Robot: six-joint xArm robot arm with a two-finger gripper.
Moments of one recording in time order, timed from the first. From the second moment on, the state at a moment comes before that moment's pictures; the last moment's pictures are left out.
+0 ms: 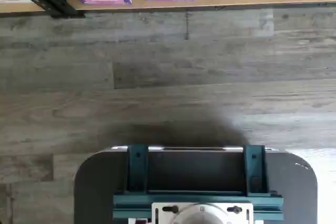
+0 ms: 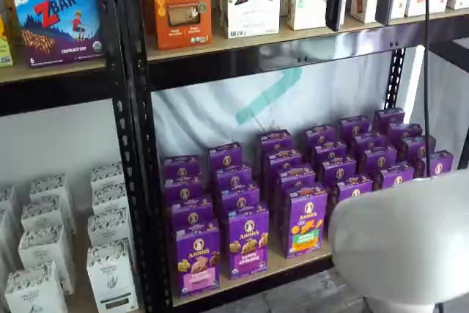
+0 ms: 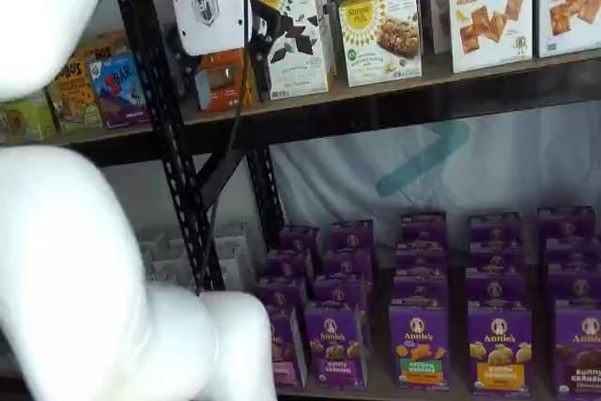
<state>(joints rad) 0.01 -0.85 -1.14 0.04 1.99 0.03</state>
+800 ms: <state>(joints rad) 0.05 -0.91 -0.98 0.05 1.84 0.07</state>
